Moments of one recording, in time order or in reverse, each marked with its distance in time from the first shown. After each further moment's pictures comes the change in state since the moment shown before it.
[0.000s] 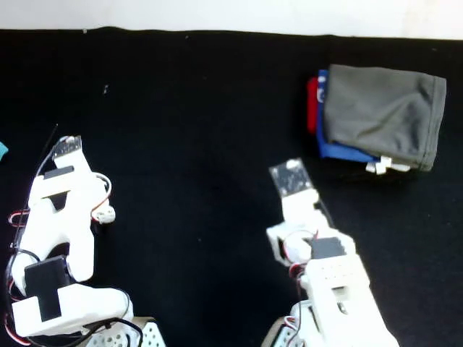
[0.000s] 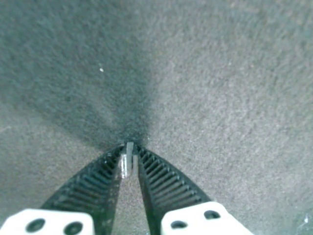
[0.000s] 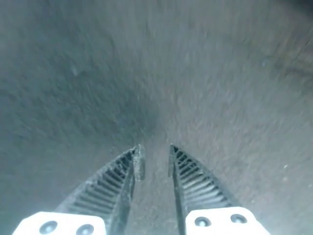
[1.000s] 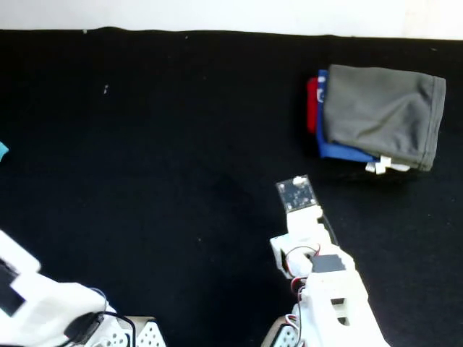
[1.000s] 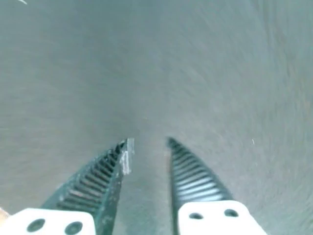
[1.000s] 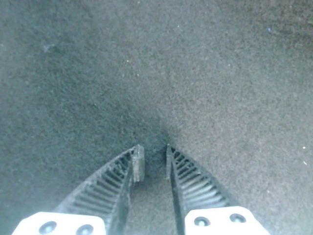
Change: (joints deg) left arm -37.0 9.0 -48.3 29.4 -4.0; right arm 2.7 -1.5 10.6 -9.8 0.0
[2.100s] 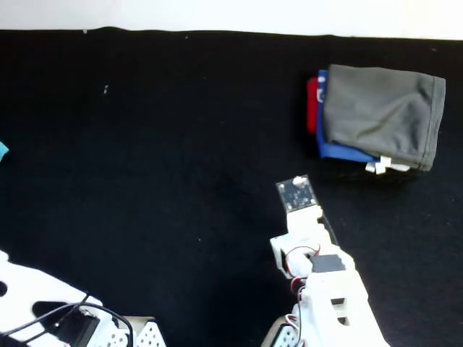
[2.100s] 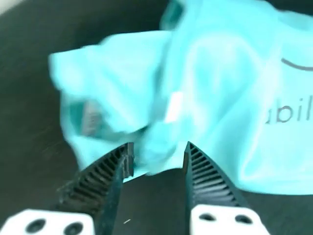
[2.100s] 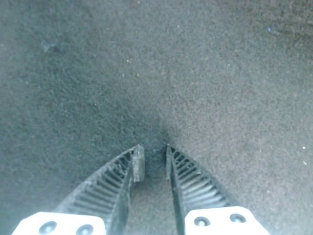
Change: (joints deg) left arm -8.7 66.4 -87.1 -5.3 -14.6; right arm 0.0 0.0 0.0 0.0 0.0
